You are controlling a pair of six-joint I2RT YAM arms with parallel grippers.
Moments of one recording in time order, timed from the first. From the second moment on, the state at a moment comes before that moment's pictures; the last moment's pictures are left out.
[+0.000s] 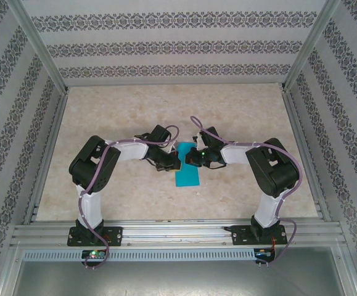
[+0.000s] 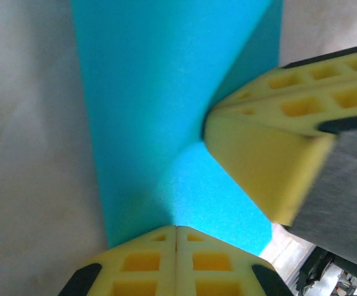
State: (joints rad) left arm -0.55 1.96 1.12 -0.33 0.64 -0.59; right arm 0.47 1.83 0.87 -0.06 -0.51 0.65
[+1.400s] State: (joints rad) left arm -0.56 1.96 1.12 -0.31 0.63 -0.70; right arm 0.58 1.68 0.76 -0.19 -0.48 0.70
